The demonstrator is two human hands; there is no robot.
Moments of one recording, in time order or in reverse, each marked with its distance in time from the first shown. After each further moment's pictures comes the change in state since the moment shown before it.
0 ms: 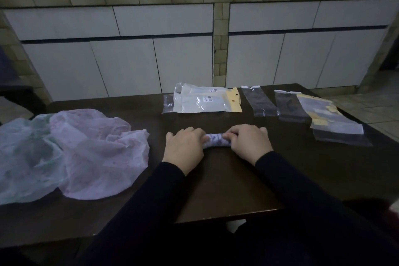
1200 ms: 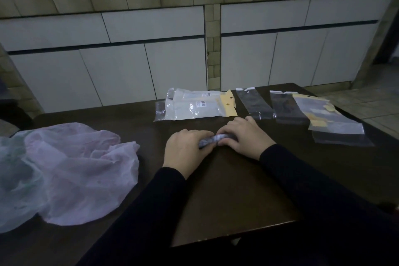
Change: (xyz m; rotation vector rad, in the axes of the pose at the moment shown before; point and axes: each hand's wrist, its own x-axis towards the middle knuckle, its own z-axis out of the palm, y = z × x) left_hand 0.024 -0.001 0.023 -0.116 0.435 0.271; right_hand 0.034 0.031 -0.007 -0.072 -0.007 -0.431
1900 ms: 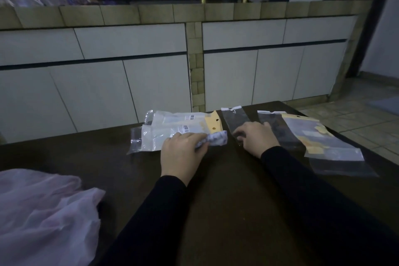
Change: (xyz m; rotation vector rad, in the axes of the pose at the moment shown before) left_hand 0.074 -0.013 0.061 -0.016 0.175 0.031; right_hand 0.054 0.096 0.000 -0.212 0.003 0.450
